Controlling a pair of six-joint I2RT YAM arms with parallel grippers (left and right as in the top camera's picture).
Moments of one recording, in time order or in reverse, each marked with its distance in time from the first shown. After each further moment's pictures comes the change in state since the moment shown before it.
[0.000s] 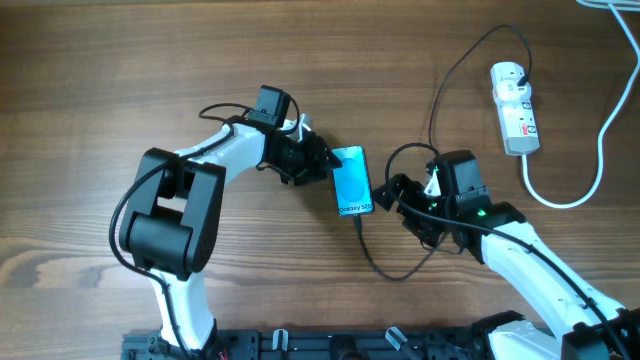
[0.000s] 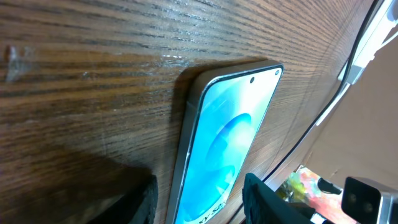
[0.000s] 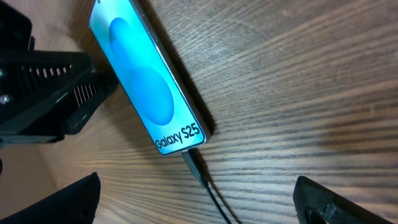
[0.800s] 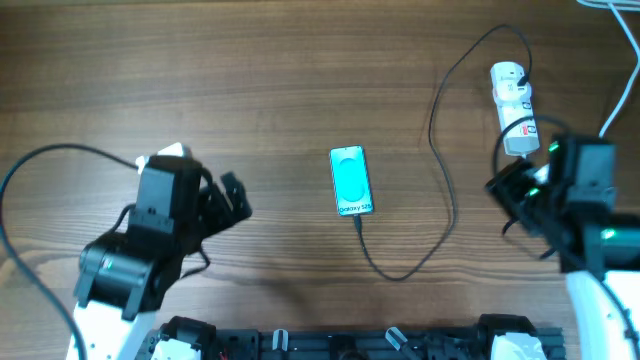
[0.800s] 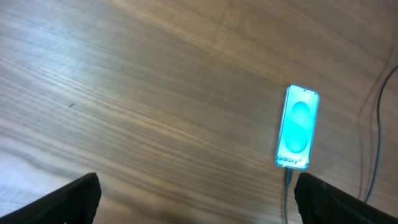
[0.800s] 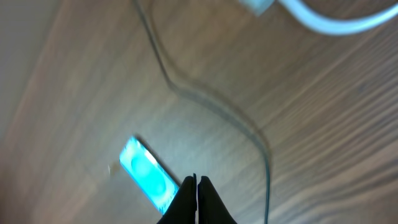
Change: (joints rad) left arm 0.042 -1.164 -0.142 -0.684 -0.809 -0.010; right arm -0.368 -0.306 0.505 -0.742 0.349 -0.141
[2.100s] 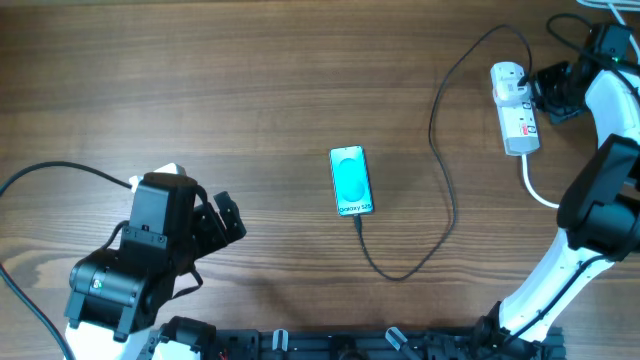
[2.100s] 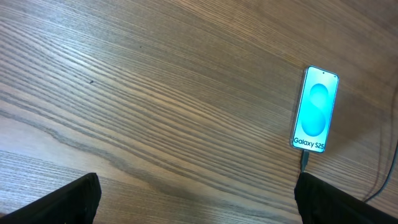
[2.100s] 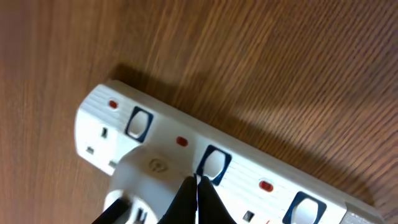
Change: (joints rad) left arm 0.000 -0.053 0.000 -0.113 -0.006 0.000; right arm -0.289 1.161 0.616 0.333 -0.072 0.058
